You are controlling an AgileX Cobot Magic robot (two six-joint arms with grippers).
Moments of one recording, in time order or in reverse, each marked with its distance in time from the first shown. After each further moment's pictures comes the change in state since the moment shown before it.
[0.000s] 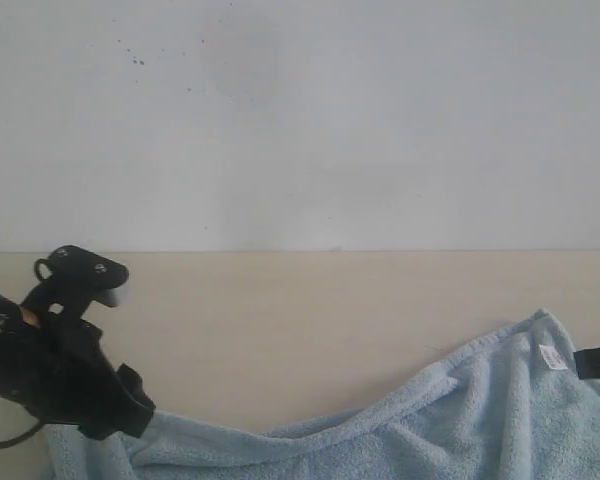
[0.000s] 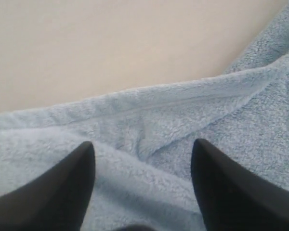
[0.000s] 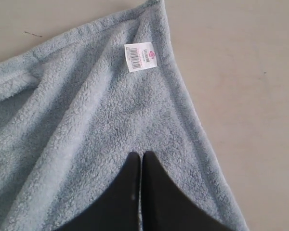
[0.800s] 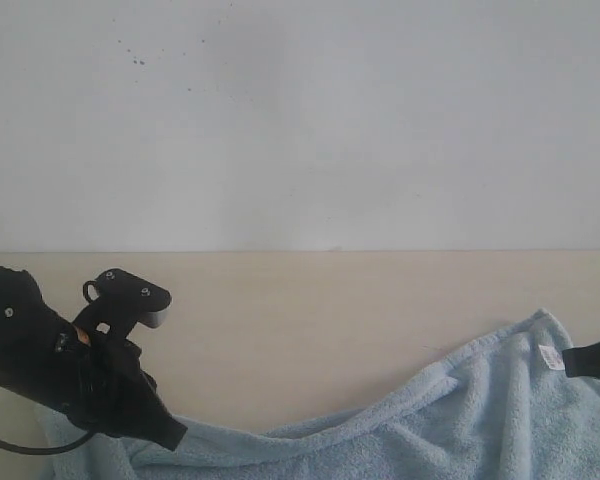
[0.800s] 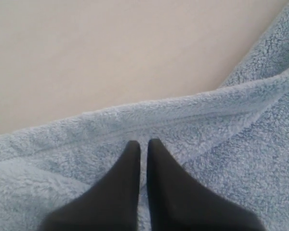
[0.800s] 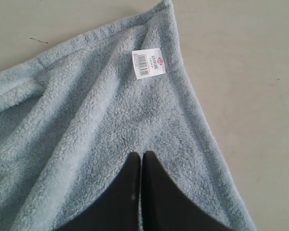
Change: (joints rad) left arm -0.046 0.160 -0.052 -0.002 -0.075 0.000; right arm 0.000 0.047 0.000 0.013 -0.061 -0.002
